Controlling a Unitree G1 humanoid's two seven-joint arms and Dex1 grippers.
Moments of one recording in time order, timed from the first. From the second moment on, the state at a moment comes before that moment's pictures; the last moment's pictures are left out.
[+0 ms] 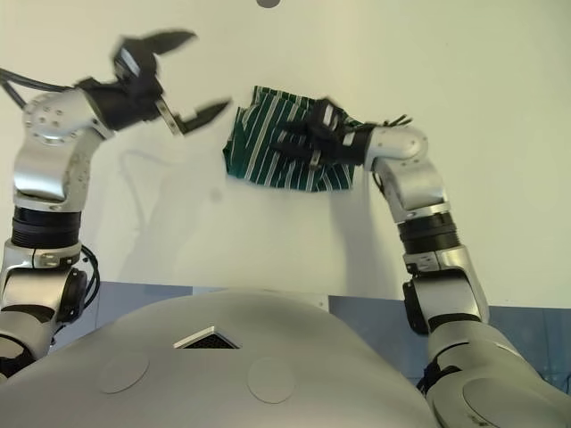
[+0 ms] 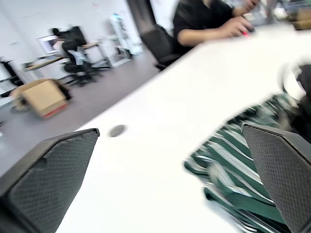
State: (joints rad) left arm -0.26 0.44 -0.01 -0.09 -0.30 0.25 -0.76; right arm -0.23 -0.45 0.27 0.29 0.27 0.13 1.08
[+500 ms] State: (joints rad) left arm -0.32 0.27 0.09 0.01 -0.30 0.23 -0.45; right arm -0.46 -0.49 -0.22 0.87 0.31 -0.36 0.34
